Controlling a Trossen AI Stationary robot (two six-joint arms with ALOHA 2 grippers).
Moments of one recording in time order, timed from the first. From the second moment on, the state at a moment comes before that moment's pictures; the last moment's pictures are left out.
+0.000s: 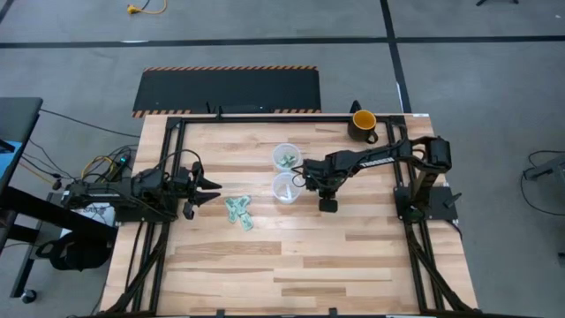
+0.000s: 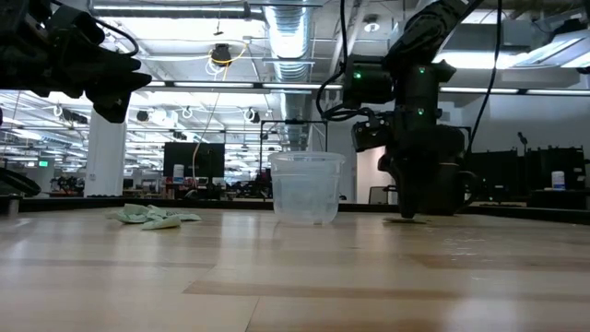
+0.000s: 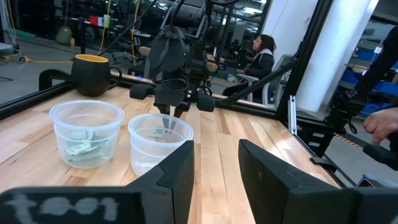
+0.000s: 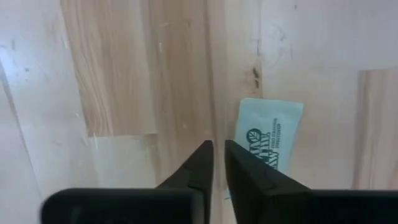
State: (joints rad) left arm 0.01 0.02 0.01 0.04 0.04 -0.23; right arm -0.14 1.79 1.05 -0.70 -0.10 -0.10
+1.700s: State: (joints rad) left arm 0.01 0.02 0.01 0.04 0.04 -0.23; right arm -0.13 1.78 0.95 -0.58 0.00 -0.04
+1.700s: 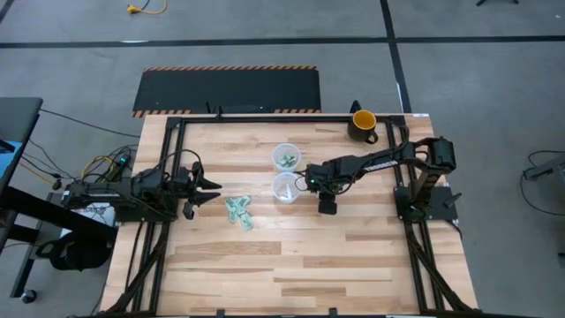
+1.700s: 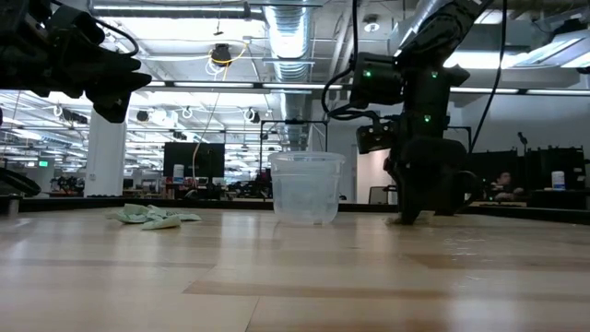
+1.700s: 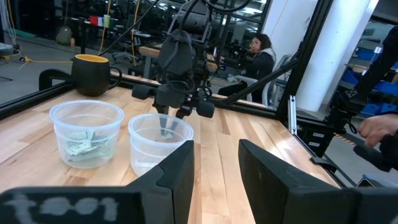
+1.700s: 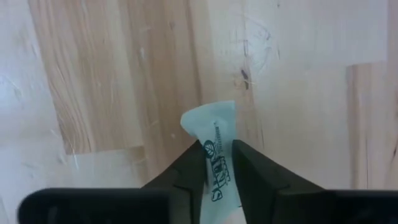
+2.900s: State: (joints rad) left arm 0.01 0.02 0.01 0.04 0.04 -0.23; right arm -0.21 1.79 1.10 -0.55 0.50 0.09
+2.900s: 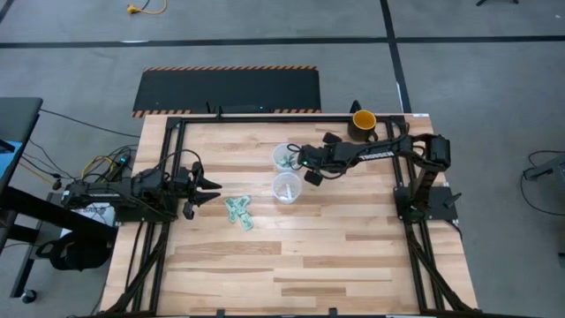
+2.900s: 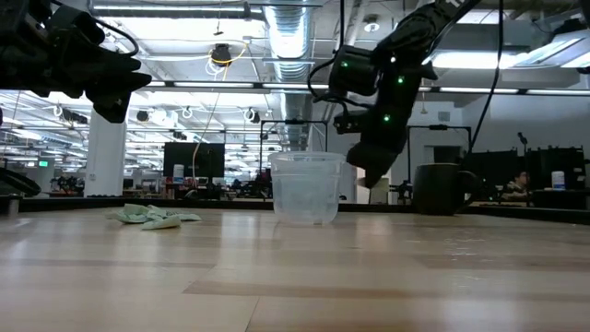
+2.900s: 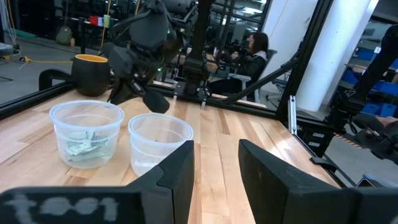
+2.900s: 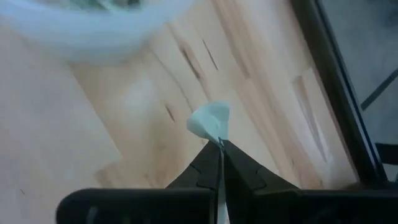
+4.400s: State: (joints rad) left arm 0.01 0.02 0.01 0.04 0.04 -0.23; right arm -0.36 1.63 0.90 0.20 -0.18 -0.24
